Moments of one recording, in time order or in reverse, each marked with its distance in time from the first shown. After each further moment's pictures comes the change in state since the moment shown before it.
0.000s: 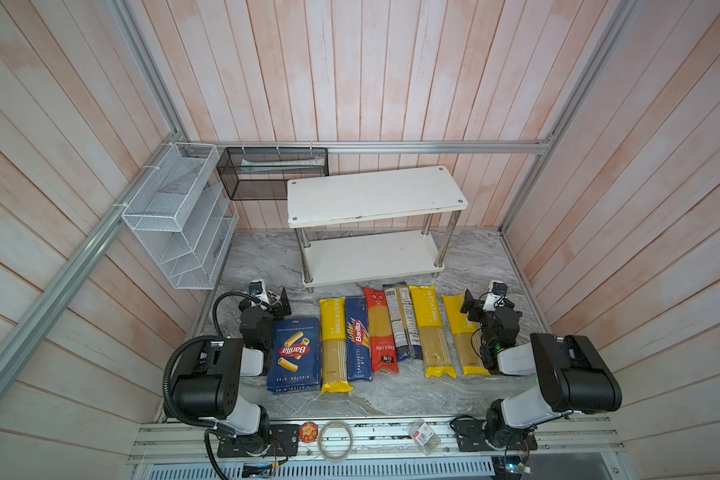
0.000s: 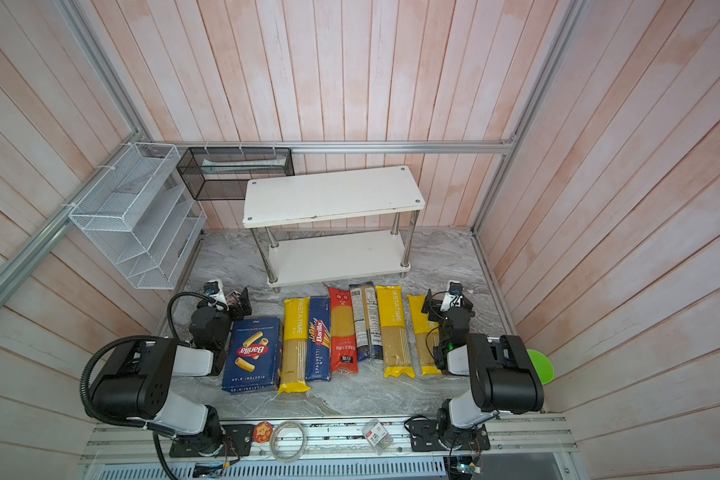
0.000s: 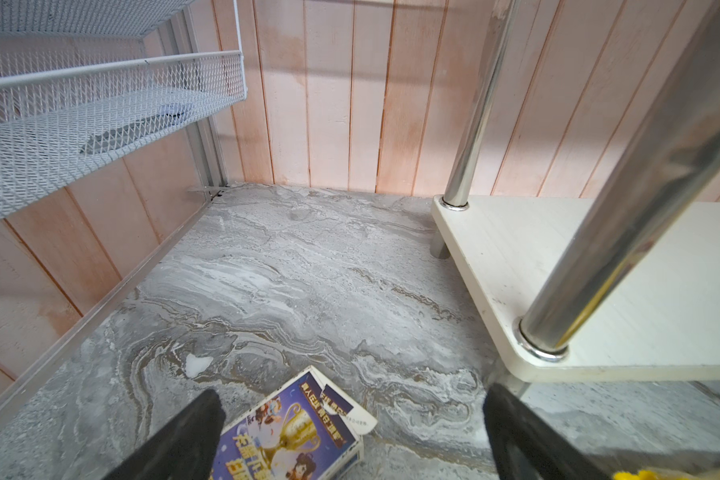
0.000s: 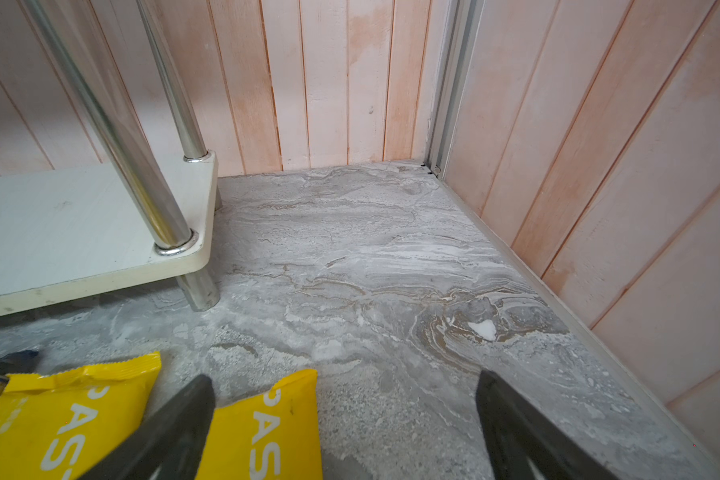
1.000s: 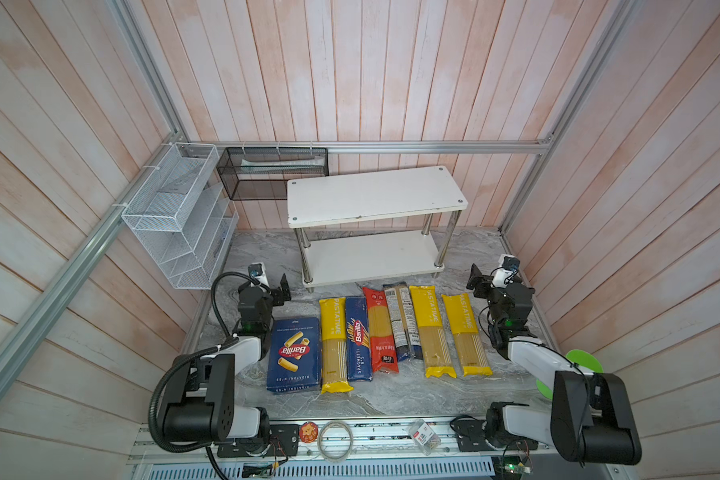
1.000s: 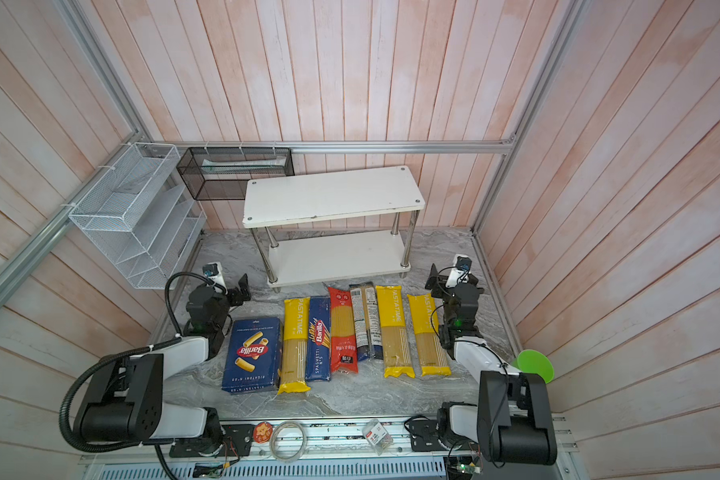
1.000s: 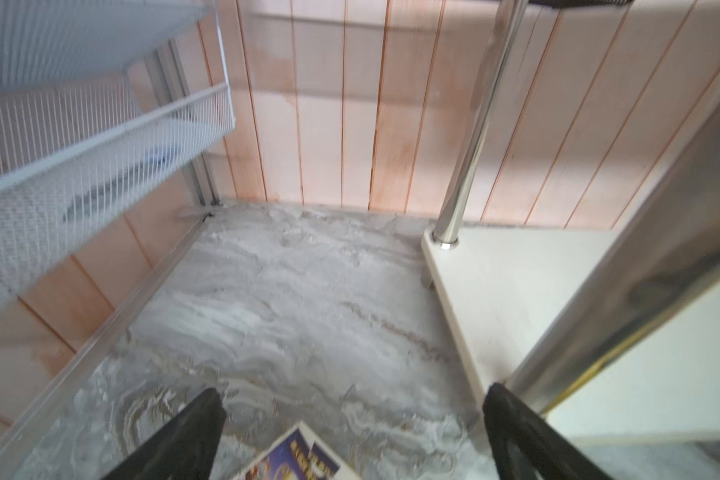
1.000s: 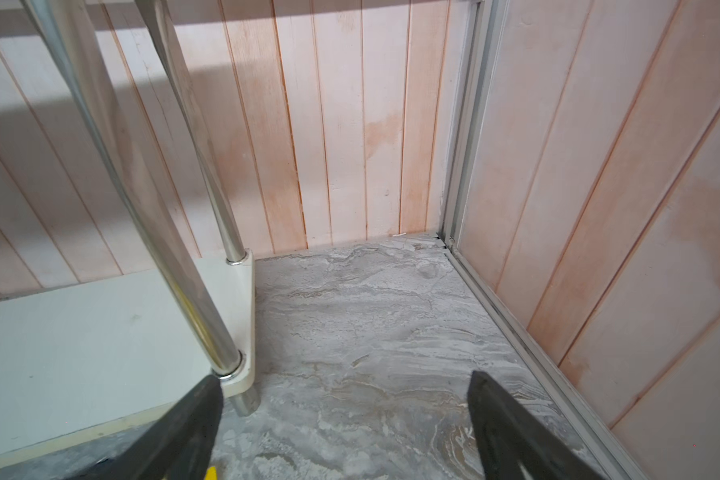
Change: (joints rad) left arm -0.019 -0.171 0.254 -0.433 0.008 -0.024; right arm 0.019 -0.300 0.261 -0.495 -0.040 0.061
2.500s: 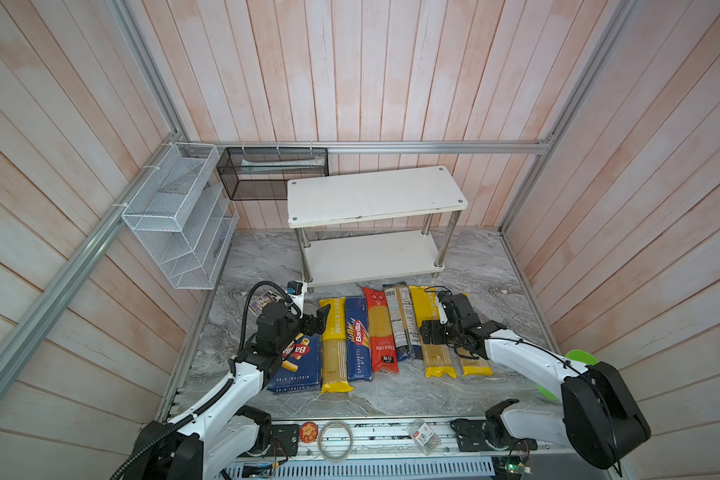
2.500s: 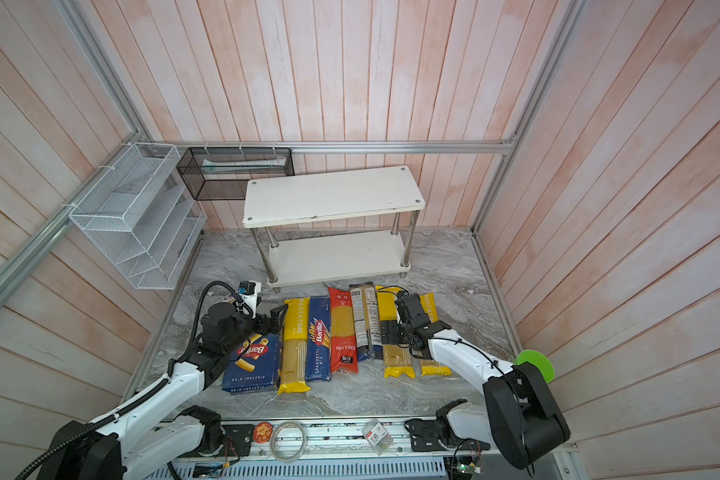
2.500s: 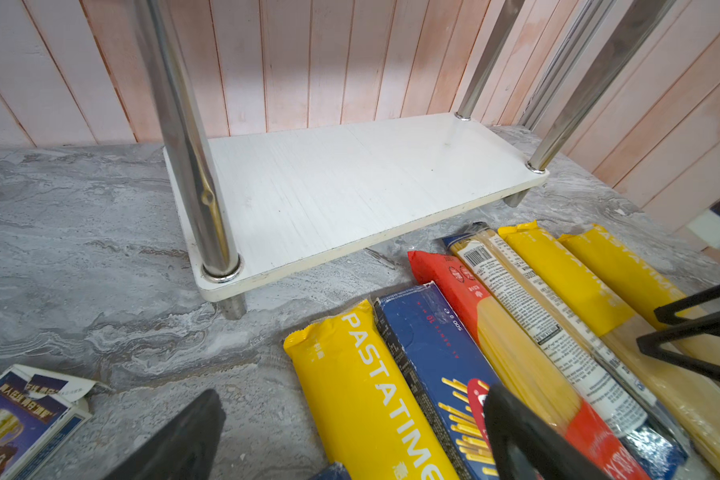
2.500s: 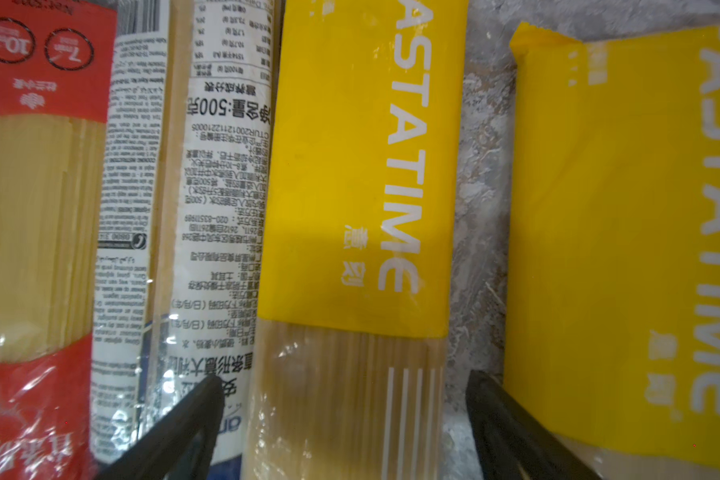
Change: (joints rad) left arm -0.323 -0.360 -0.130 -0.402 0.203 -0.036; right arm 0.456 0.056 0.105 -0.934 -0.024 0.232
